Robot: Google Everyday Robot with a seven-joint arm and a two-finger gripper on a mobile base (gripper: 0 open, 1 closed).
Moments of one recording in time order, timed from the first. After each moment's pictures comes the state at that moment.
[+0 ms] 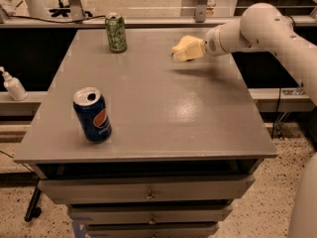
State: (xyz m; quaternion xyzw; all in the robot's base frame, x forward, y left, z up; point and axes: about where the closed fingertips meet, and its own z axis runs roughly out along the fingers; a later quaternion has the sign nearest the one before) arm 0.789 -0.130 0.857 -0.31 0.82 0.14 0.46
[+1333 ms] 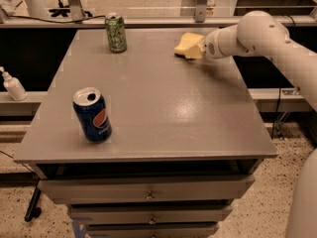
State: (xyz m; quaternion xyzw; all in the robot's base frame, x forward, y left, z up) arm 0.801 -0.135 0.846 -0.29 0.82 0.13 0.47
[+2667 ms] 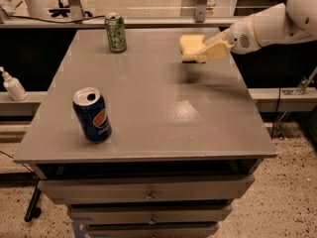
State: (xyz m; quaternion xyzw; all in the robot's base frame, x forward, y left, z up) arm 0.695 -0.145 0.903 -0.44 0.76 0.23 0.41
